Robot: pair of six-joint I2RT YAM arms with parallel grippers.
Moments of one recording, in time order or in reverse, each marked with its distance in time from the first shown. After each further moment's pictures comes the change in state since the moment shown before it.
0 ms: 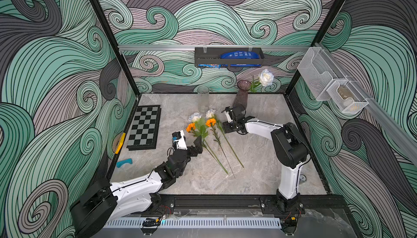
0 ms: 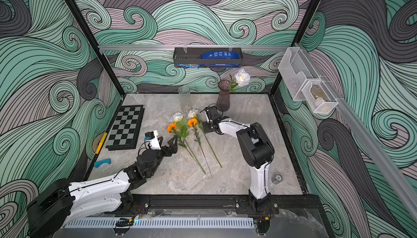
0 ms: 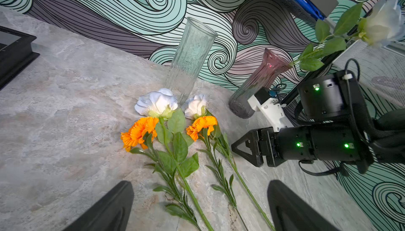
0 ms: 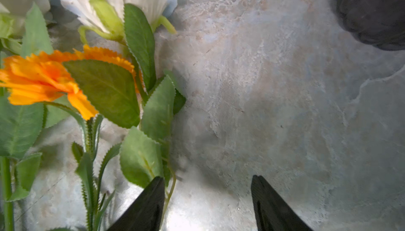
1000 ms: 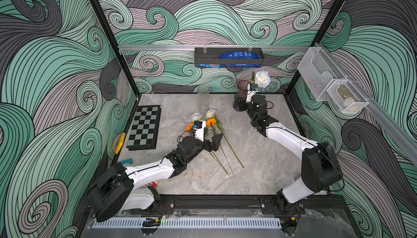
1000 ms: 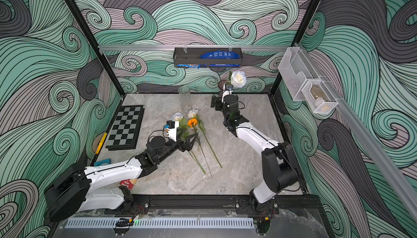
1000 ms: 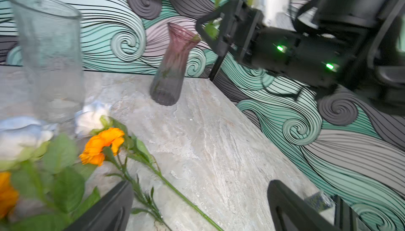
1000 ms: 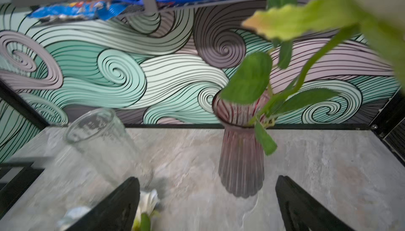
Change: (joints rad) left arm 0.014 0.199 0.249 0.026 0.400 0.106; right arm -0.085 -0.417 -0.184 0.492 0.194 0.035
